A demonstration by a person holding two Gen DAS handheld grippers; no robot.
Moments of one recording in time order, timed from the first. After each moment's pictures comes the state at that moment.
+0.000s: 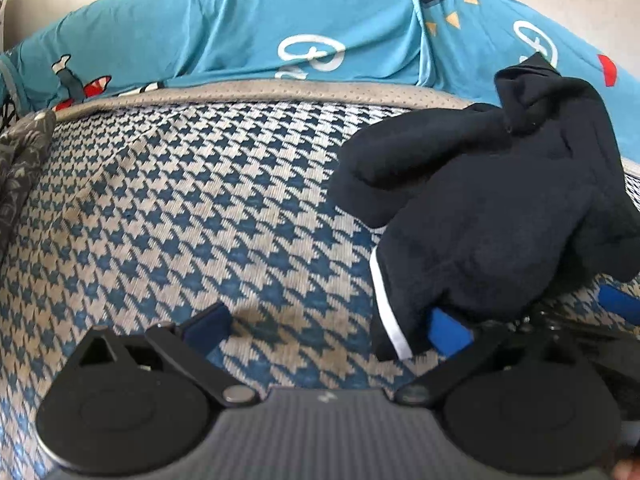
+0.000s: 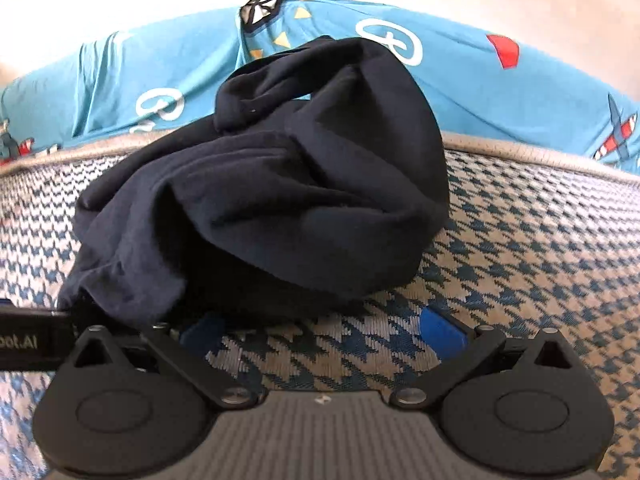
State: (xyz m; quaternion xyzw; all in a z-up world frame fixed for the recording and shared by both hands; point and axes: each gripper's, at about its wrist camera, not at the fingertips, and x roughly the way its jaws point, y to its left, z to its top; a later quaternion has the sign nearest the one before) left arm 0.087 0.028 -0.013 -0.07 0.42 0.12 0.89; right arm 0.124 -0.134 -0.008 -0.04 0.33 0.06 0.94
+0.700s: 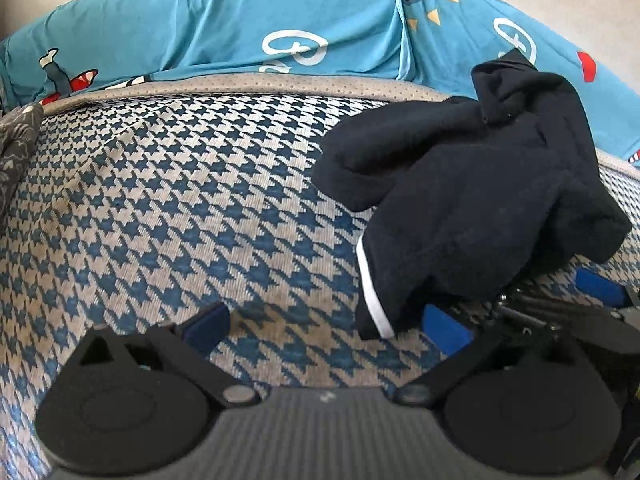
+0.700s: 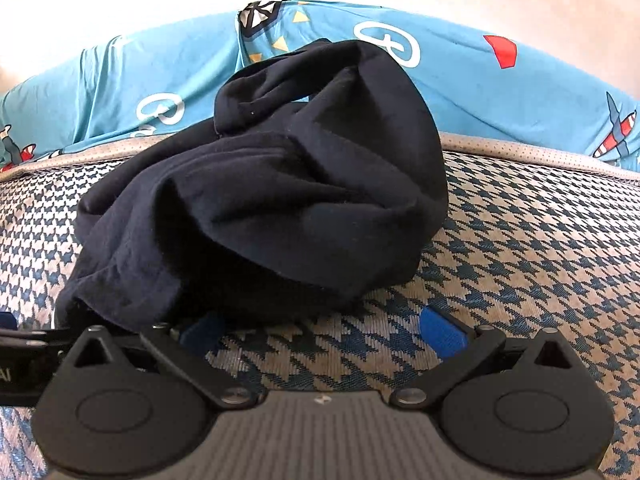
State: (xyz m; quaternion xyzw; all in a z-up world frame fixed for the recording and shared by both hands) left arm 0.077 0.024 -0.011 -0.08 0.44 0.09 0.89; right arm 0.118 -0.127 -0.010 -0.04 0.33 0.06 0.94
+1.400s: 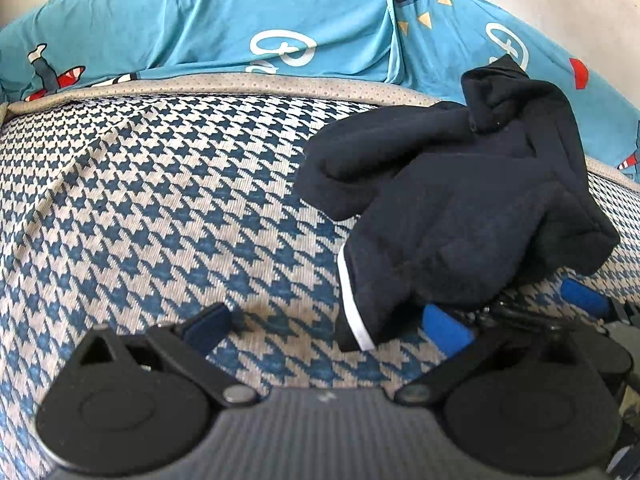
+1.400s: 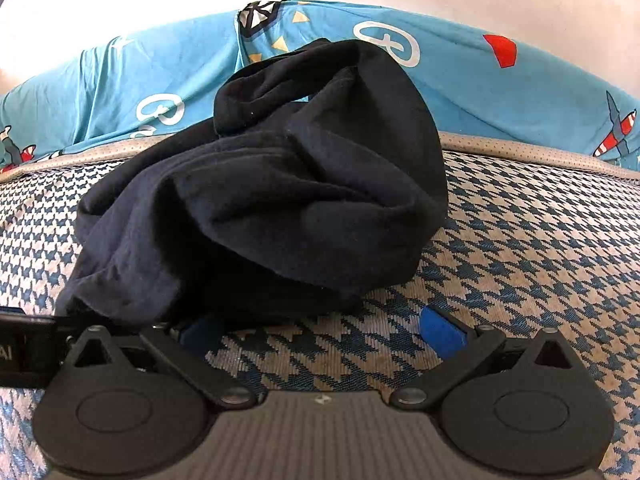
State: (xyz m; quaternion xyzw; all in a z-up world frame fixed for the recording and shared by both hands) left arm 0.084 0.025 -0.013 -0.10 0.43 0.07 0.89; right arm 0.117 -0.126 -0.010 -0.04 0.33 0.06 0.94
